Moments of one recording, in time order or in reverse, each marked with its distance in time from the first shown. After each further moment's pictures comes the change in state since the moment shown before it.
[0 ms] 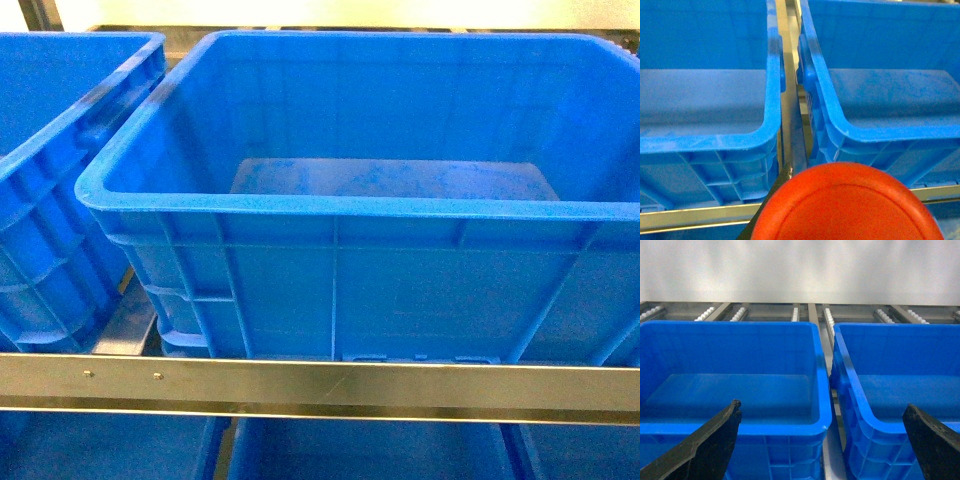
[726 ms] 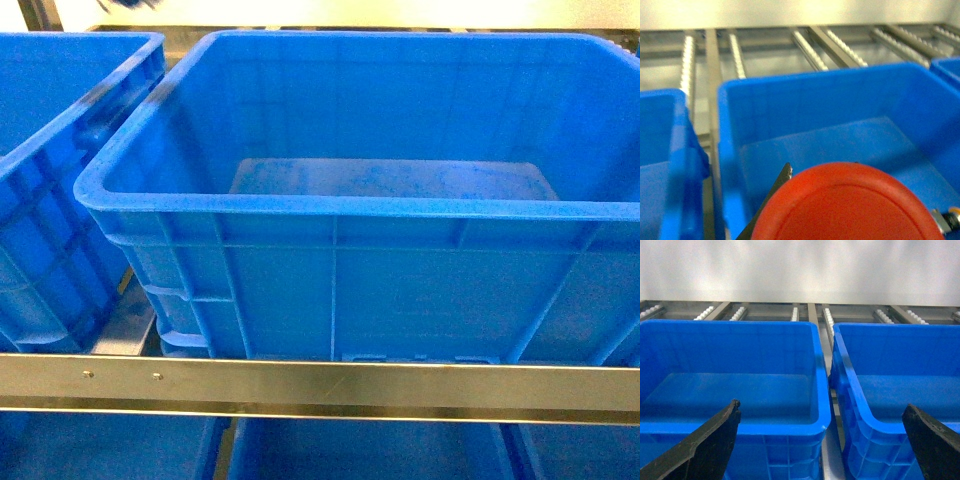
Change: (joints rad) left arm -0.019 0.607 0.458 0.245 0.217 0.072; right arm 0.000 0.000 0.000 0.000 0.000 -0.007
